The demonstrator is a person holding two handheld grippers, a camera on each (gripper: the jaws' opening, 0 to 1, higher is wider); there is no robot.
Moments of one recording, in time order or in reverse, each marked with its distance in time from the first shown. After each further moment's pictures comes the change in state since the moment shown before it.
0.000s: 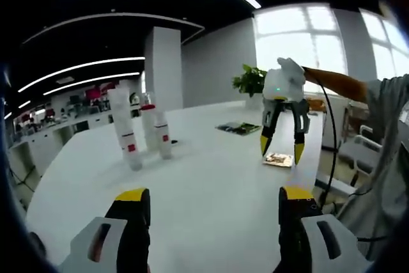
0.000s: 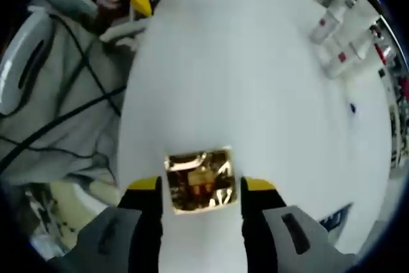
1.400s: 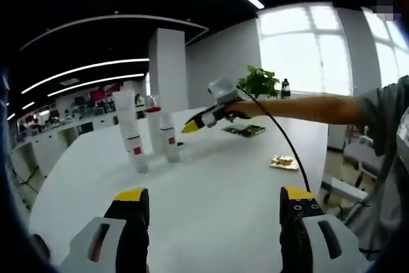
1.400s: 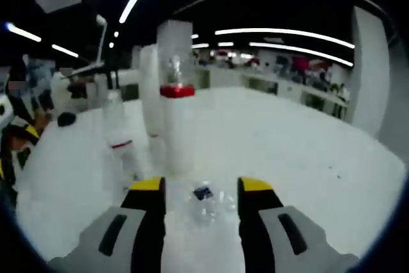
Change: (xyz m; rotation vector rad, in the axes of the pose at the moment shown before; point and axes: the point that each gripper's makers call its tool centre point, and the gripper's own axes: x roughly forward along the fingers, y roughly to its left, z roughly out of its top) left arm 0.000 0.007 0.006 0.005 -0.008 0.033; right arm -0.045 -0.257 0.061 0.462 -0.794 -0.490
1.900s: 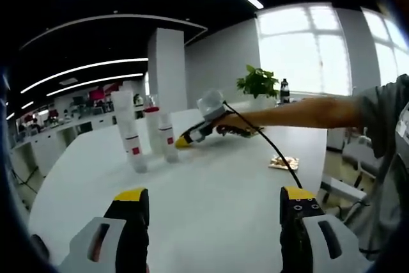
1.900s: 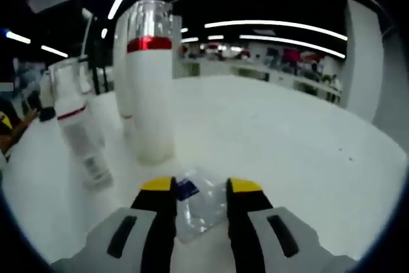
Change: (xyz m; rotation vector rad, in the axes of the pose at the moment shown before) left arm 0.002 0.000 0.000 -0.001 -0.001 -0.004; right arm 0.064 -0.039 -0.032 0.086 -0.021 -0.132
